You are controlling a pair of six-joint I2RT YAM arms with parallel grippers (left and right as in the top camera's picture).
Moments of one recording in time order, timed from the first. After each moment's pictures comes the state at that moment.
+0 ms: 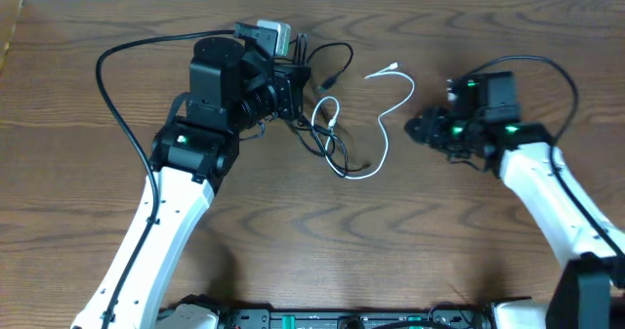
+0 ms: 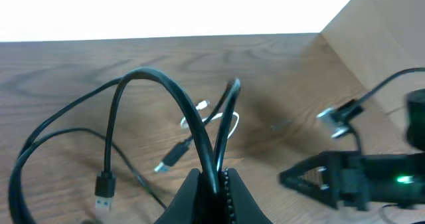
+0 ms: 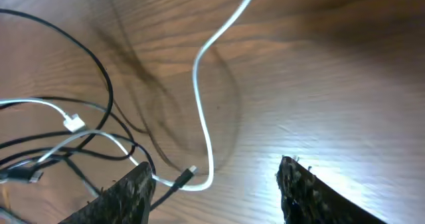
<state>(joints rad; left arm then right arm) -0.29 1.33 1.20 -0.37 0.39 -0.25 0.15 1.52 0.99 -0.50 -0.40 0.53</state>
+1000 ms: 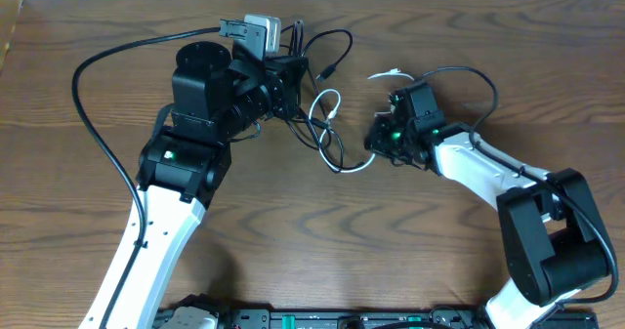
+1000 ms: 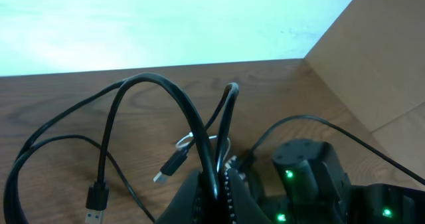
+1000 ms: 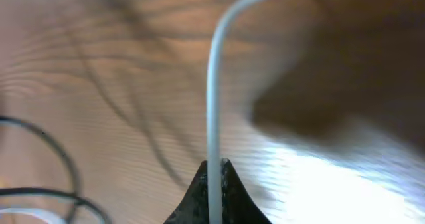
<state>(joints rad) -0.29 1.25 1.20 -0.32 0.39 -0.28 0.39 1.82 0.99 -0.17 -0.37 0.74</state>
